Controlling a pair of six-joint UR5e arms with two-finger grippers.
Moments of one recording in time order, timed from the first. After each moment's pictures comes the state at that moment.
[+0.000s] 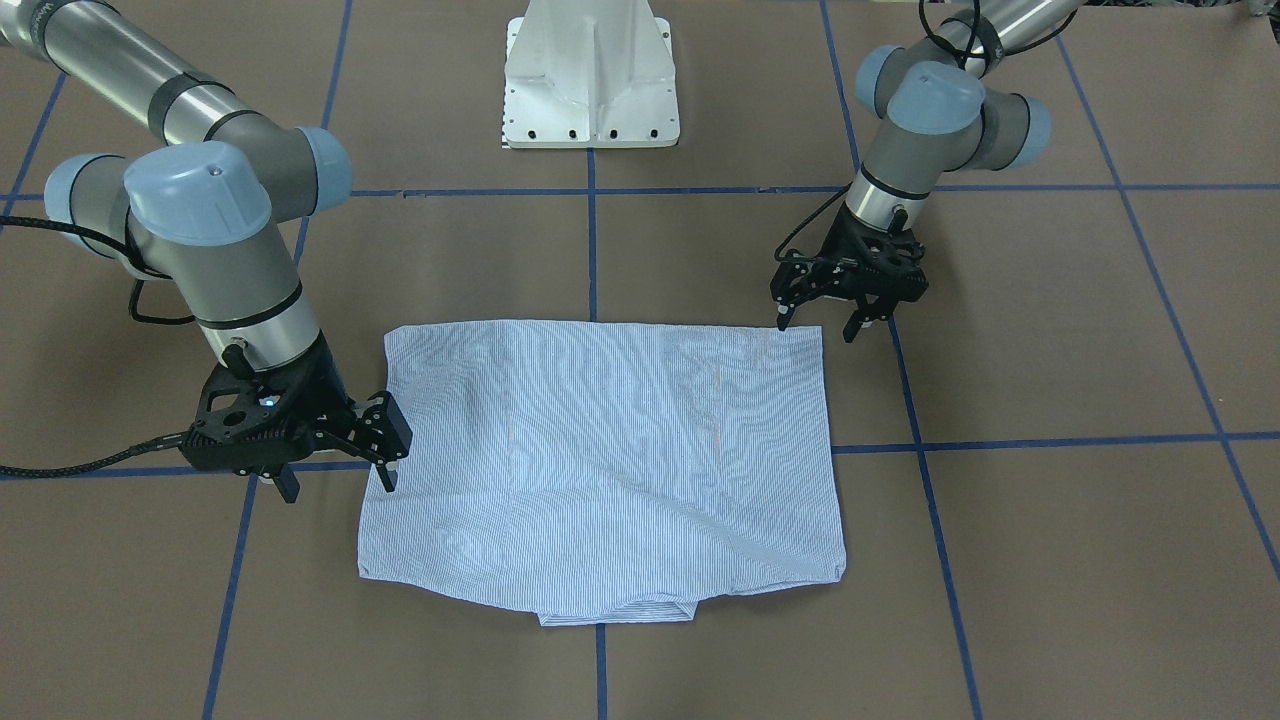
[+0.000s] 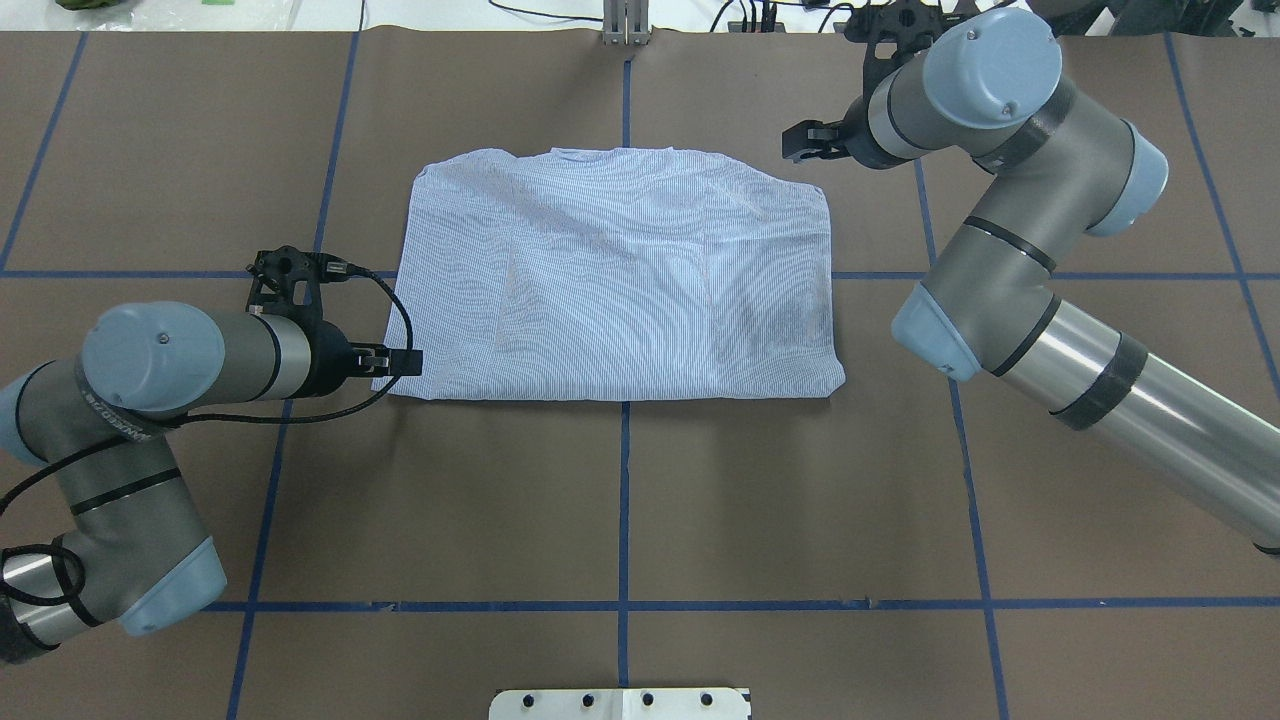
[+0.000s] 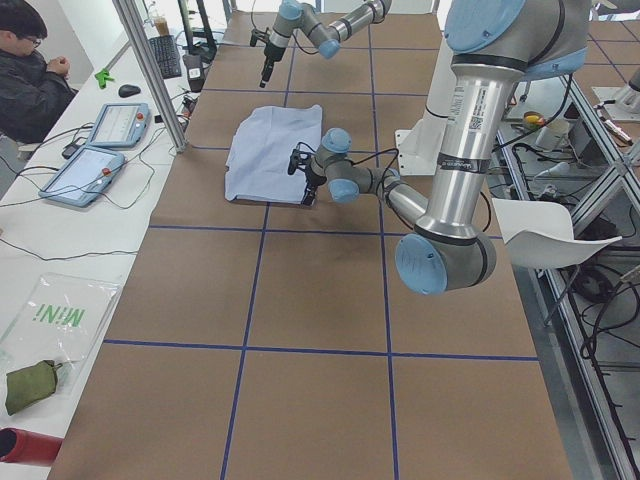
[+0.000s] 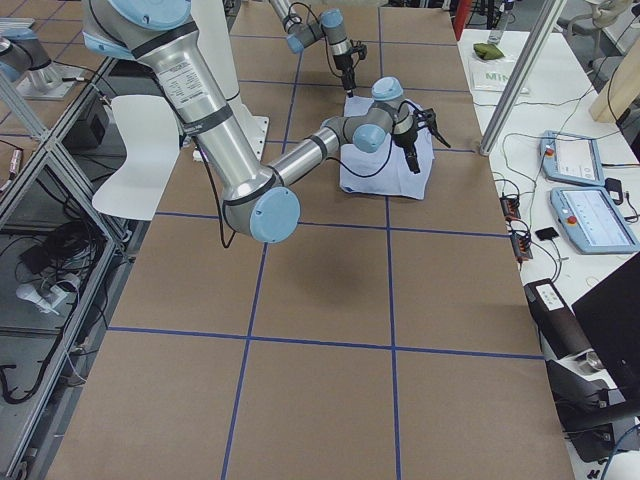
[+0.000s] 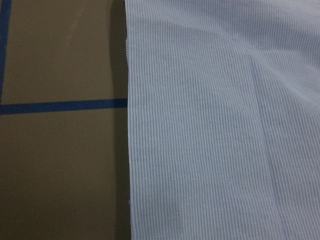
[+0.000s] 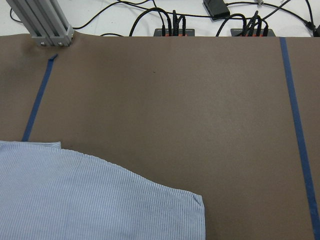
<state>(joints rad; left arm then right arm) -0.57 -1.80 -1.75 -2.21 -1.70 -1.13 0.84 -0.99 1.54 -1.19 1.77 0.99</state>
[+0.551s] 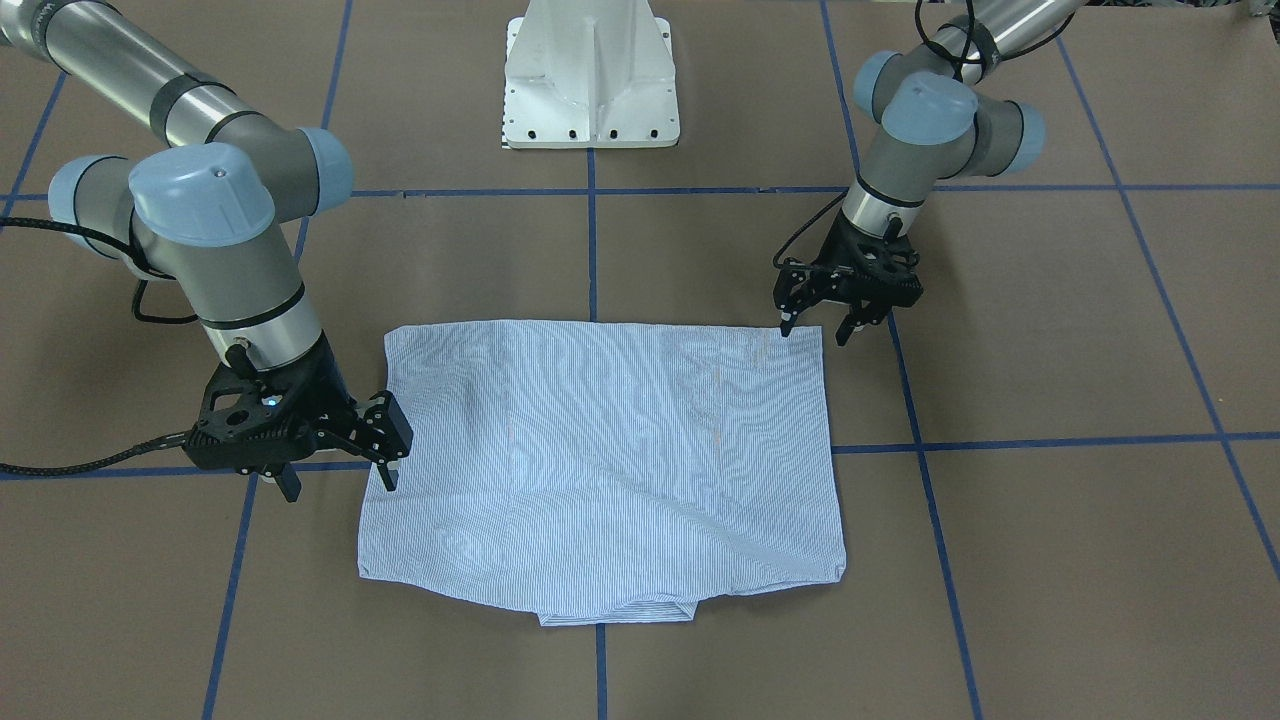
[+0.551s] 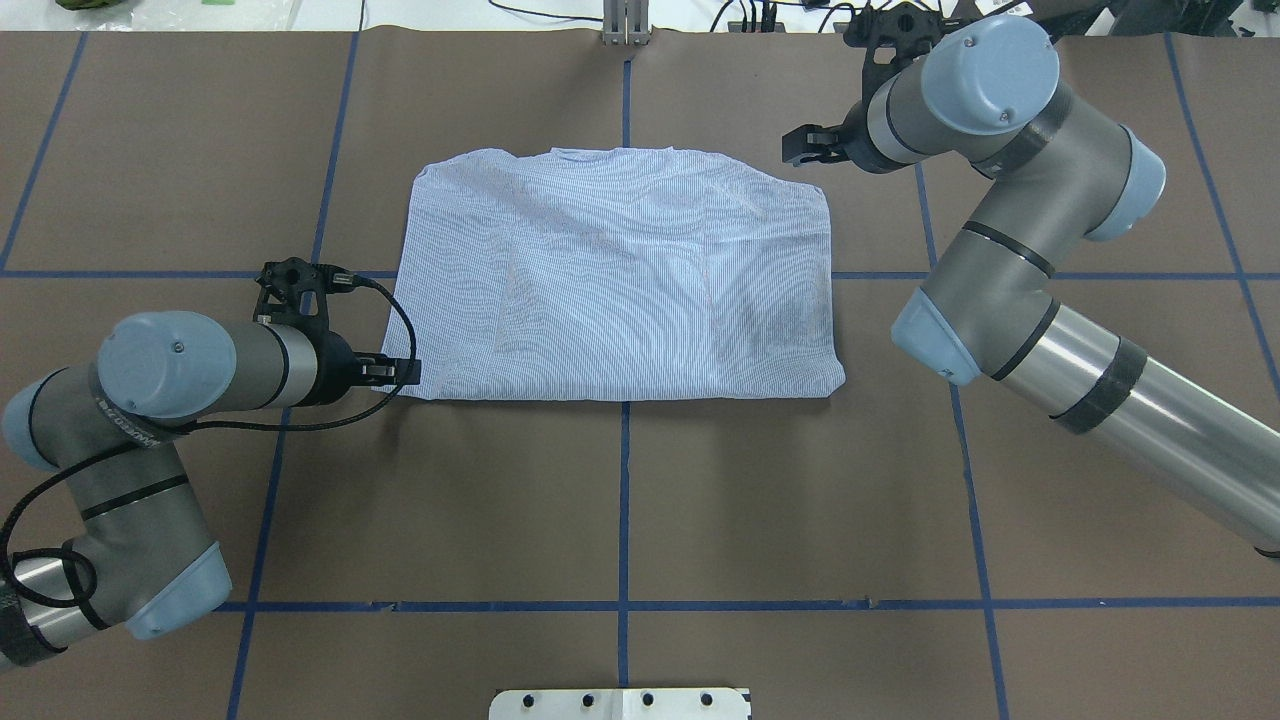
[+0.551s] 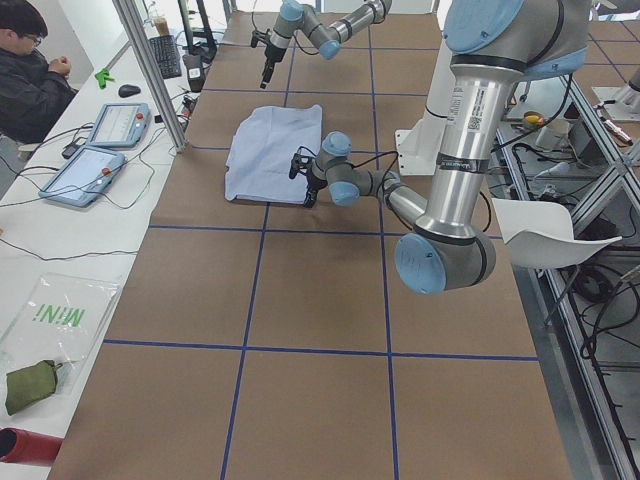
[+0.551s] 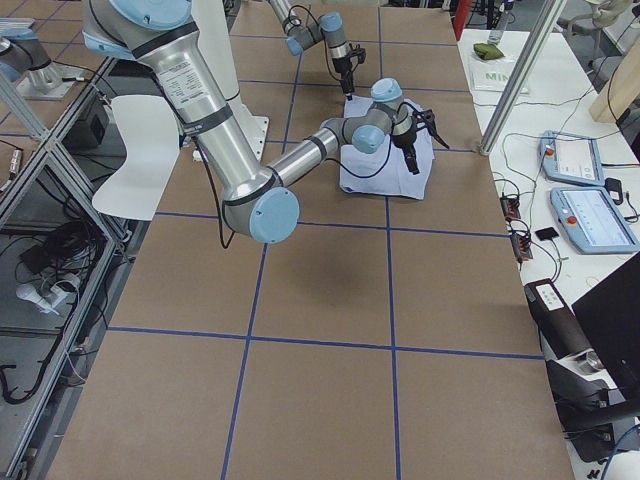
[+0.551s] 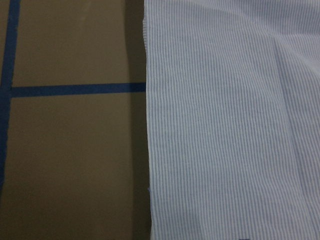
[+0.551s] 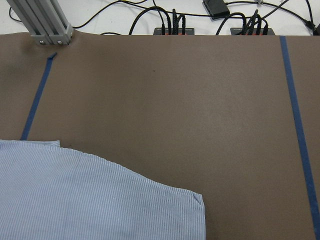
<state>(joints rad) -0.56 -1.80 -1.73 -2.21 -1.70 -1.13 0.83 -1.00 1.54 -1.19 1.76 0.99</state>
